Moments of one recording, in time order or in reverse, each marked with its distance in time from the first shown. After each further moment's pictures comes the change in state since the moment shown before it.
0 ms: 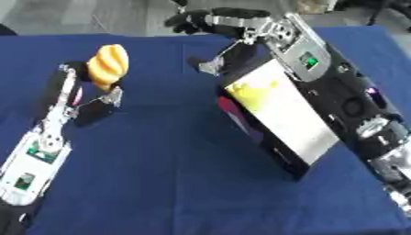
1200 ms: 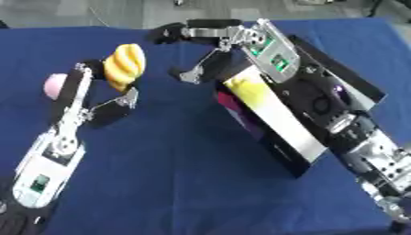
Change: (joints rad) left arm -0.032 -0.076 -0.031 0.036 -0.044 -0.045 -0.006; right arm -0.010 0.037 0.007 0.049 0.081 -0.064 0.034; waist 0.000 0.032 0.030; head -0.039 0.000
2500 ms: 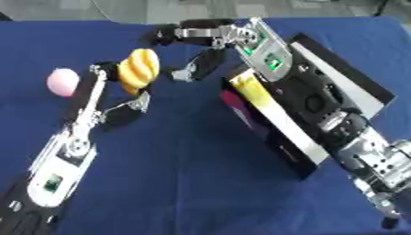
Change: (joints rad) left arm -0.028 -0.048 -0.019 0.046 -0.044 -0.035 0.000; right arm -0.011 0.010 0.000 0.007 0.022 0.027 0.019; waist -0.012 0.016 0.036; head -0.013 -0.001
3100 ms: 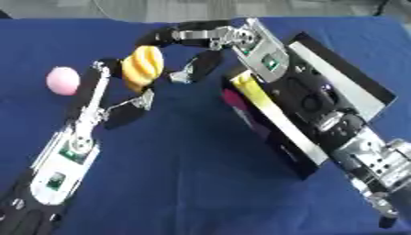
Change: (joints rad) left arm -0.011 -0.009 -0.005 0.010 -0.008 -0.004 0.000; right arm 0.000 0.007 0.000 -0.002 0.008 -0.001 0.021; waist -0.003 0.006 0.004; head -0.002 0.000
